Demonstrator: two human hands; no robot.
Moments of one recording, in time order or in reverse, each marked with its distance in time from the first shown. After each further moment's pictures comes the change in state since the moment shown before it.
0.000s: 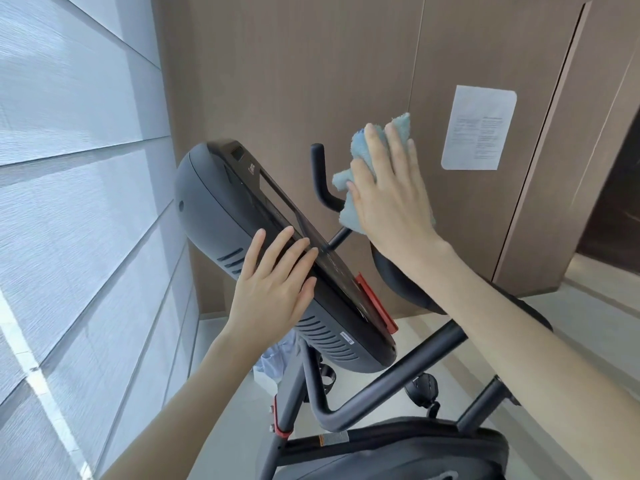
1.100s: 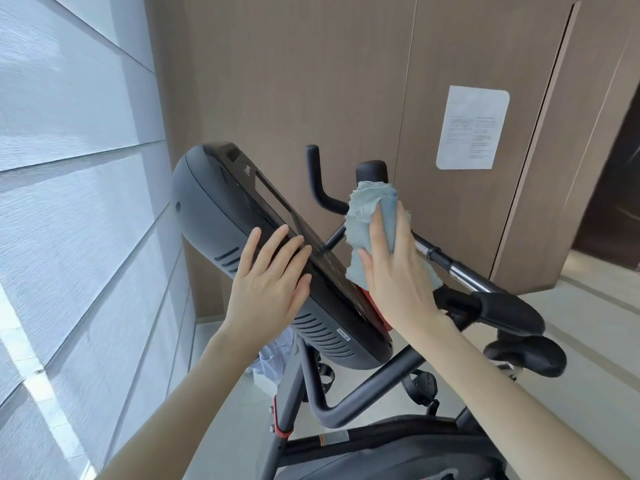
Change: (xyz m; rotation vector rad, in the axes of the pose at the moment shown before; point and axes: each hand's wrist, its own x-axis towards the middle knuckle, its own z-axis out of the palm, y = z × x) left_hand 0.001 0.002 -0.007 -0.030 -0.011 -0.008; right_hand -0.093 -0.016 0.012 0.239 -0.102 0.194
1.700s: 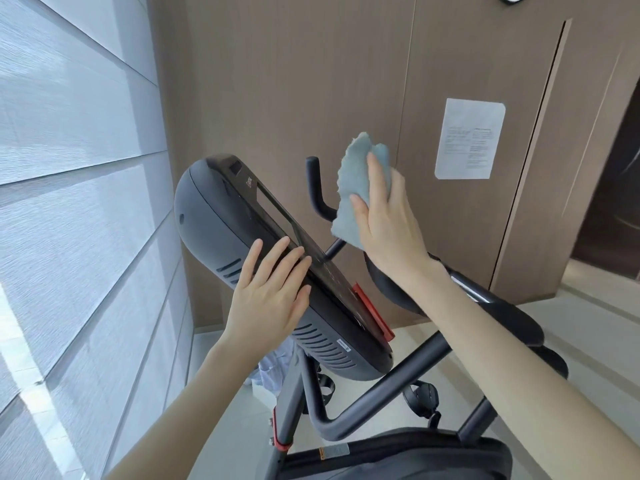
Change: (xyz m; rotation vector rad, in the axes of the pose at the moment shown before) left_hand 0.000 -0.001 -0.003 -0.003 0.006 0.009; right_hand 0.073 -0.006 -0.024 0.249 0.075 0.030
